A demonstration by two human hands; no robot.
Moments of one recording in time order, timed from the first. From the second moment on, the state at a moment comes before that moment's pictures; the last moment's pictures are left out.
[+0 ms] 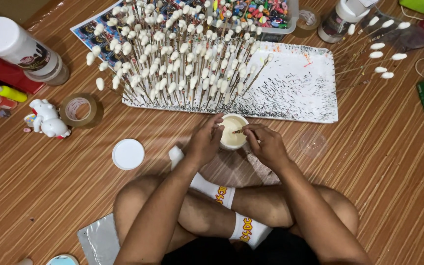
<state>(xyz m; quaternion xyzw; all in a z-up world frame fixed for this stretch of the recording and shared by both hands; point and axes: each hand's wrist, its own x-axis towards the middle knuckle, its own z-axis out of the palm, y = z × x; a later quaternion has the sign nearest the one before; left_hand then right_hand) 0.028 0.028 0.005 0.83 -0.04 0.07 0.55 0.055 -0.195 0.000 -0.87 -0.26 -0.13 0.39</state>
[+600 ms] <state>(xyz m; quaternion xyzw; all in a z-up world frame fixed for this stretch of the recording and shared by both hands) 0.031 0.027 -0.009 0.83 -0.04 0.10 0.54 0.052 -0.190 -0.003 -0.88 -0.23 -0.13 0.40</state>
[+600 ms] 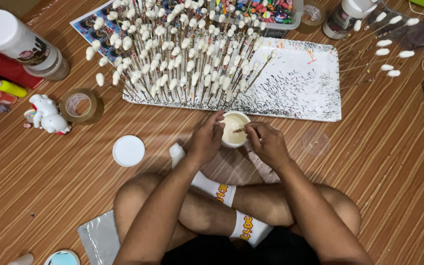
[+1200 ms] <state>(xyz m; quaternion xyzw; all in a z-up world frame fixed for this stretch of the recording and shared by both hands) 0.022 0.019 0.005 0.80 0.07 -0.05 0.59 0.039 -0.202 0.014 -0.81 -0.20 -0.23 0.50</state>
